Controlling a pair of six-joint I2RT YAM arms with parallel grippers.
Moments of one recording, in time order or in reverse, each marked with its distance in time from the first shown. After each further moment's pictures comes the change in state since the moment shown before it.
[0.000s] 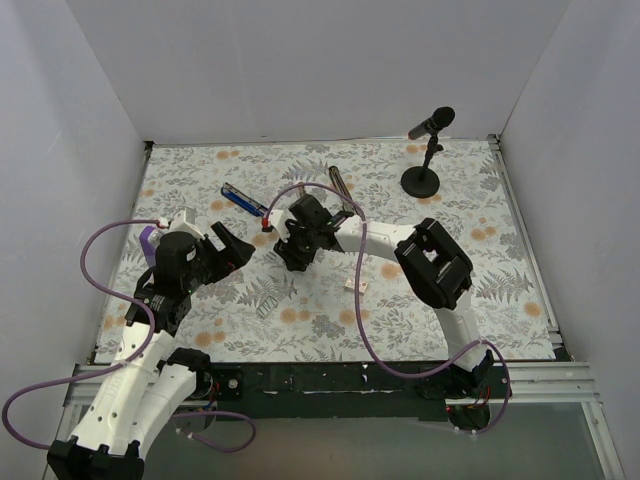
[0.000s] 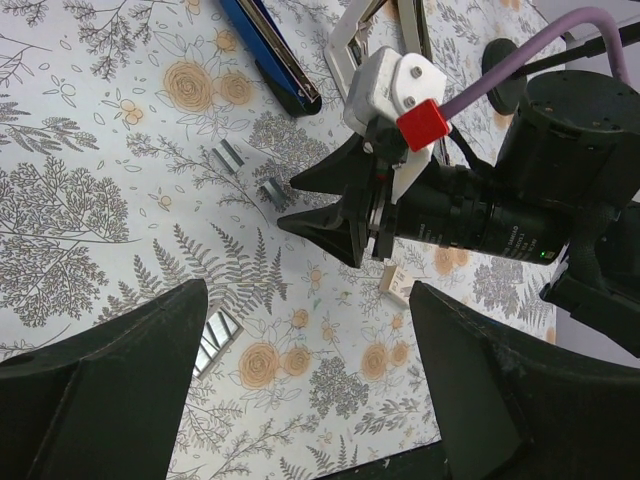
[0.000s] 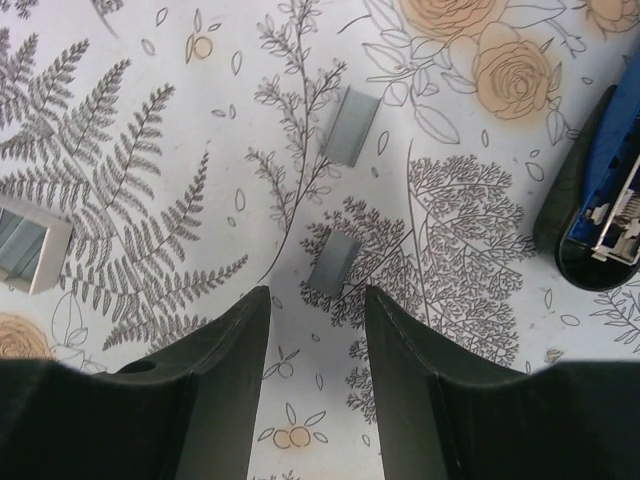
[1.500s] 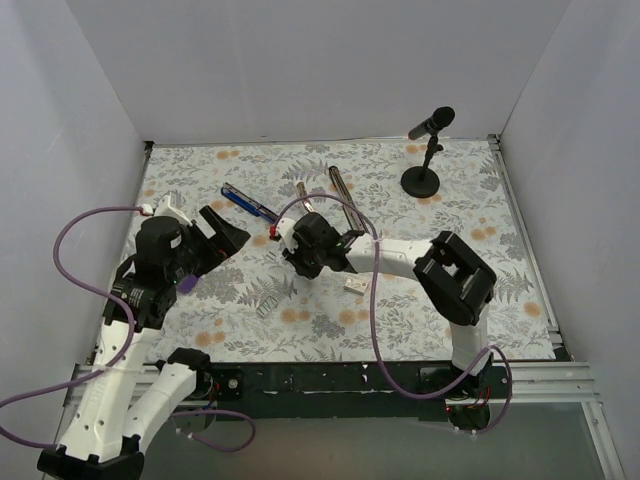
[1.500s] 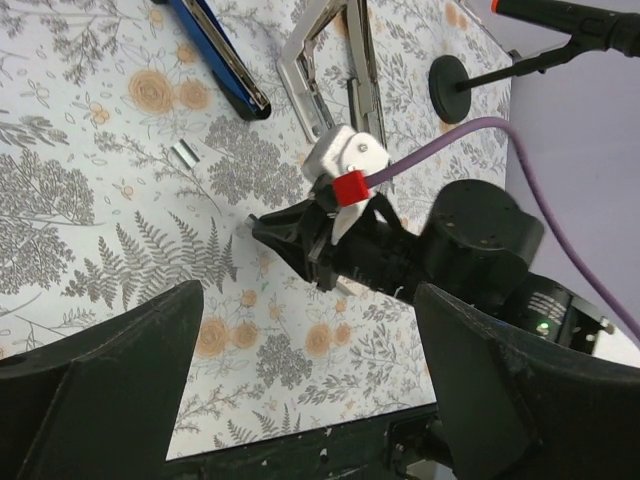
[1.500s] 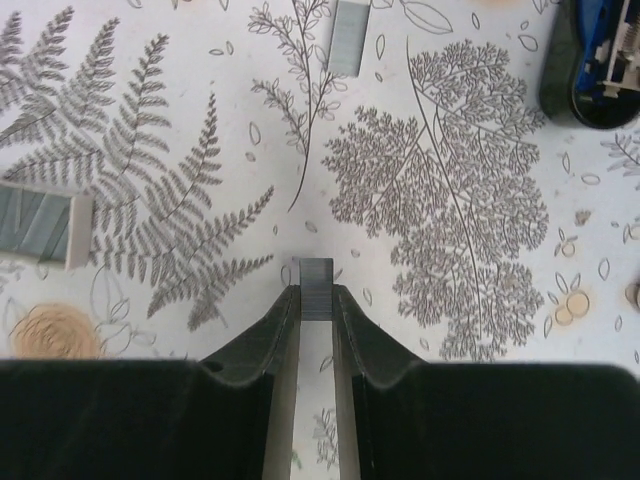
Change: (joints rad) left arm 0.000 0.063 0.299 -0.224 0.005 -0.049; right arm 0.079 -0.139 -0.209 0.126 0.245 0.187
